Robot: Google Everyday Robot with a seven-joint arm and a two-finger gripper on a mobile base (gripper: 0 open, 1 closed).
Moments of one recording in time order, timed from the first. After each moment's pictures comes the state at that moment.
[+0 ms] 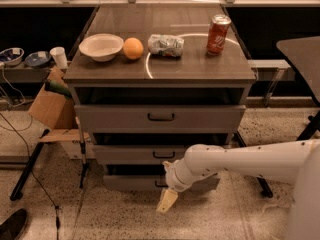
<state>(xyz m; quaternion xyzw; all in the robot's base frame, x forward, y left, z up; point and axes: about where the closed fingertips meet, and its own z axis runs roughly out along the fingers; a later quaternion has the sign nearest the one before) 0.488 -0.010 0.465 -0.62 0.73 0.17 0.21</state>
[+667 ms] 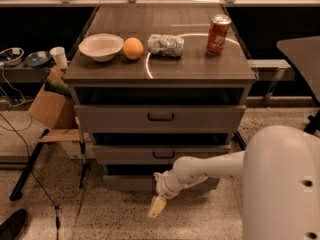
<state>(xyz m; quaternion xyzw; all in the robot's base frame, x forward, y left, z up) 0.504 0.026 0.349 -0.61 0.73 0.22 0.20</state>
